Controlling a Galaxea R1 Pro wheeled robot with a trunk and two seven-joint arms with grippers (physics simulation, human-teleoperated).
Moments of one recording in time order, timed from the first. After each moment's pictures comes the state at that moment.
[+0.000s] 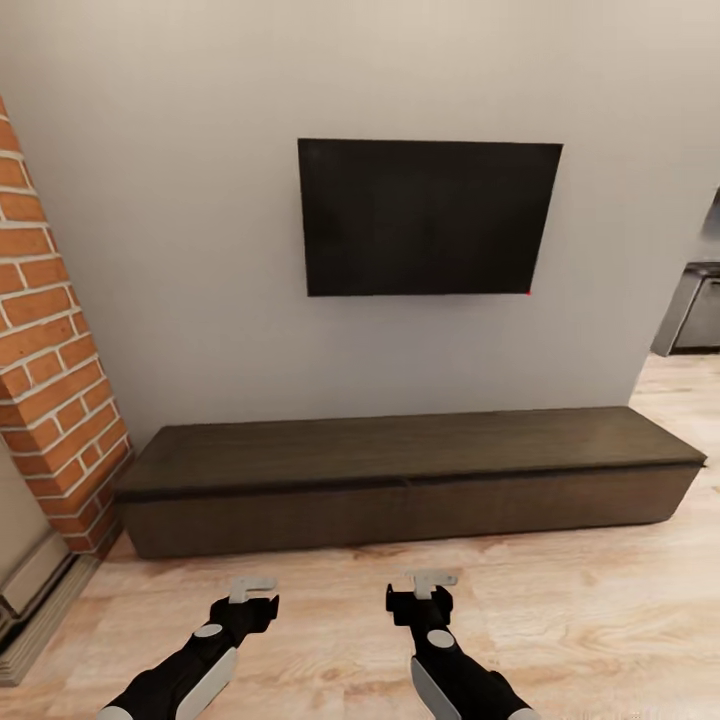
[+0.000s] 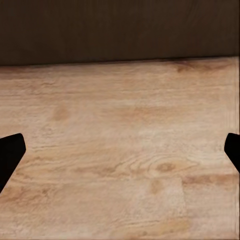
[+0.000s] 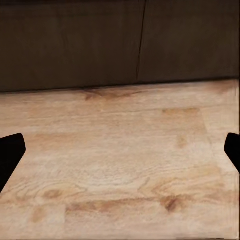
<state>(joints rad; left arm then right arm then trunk) -0.49 0.13 -0.65 -0.58 0.66 0.06 0.24 -0.50 0.12 0.57 -0.50 -0.43 -0.07 -0.36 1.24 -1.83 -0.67</state>
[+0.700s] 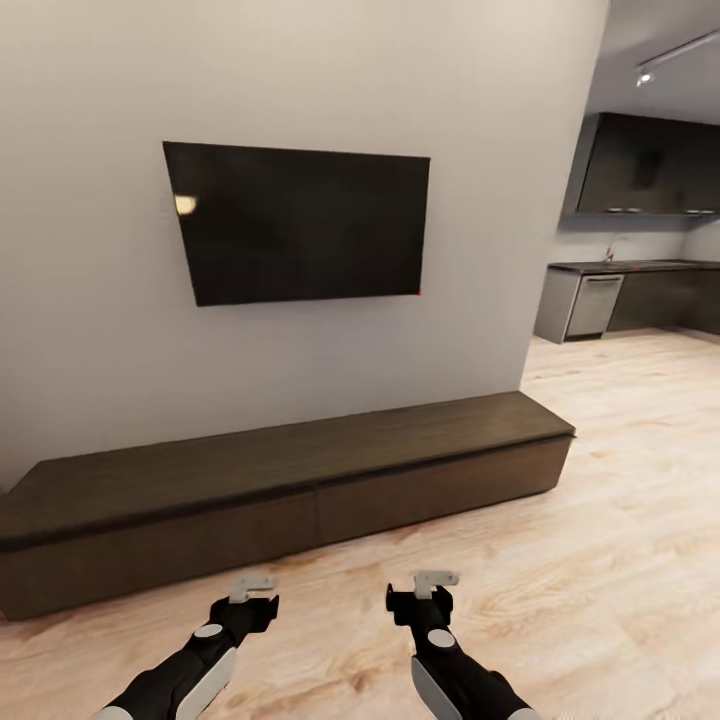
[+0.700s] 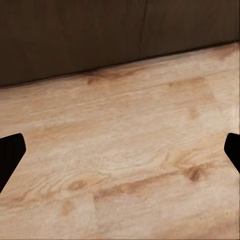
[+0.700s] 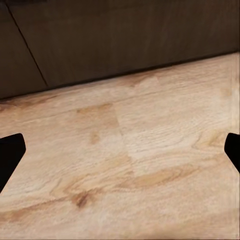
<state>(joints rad) -0.49 0.13 -0.65 -0.58 0.66 0.06 0.24 -0.50 0.12 0.56 -0.50 -0.43 -0.07 -0.36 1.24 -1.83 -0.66</state>
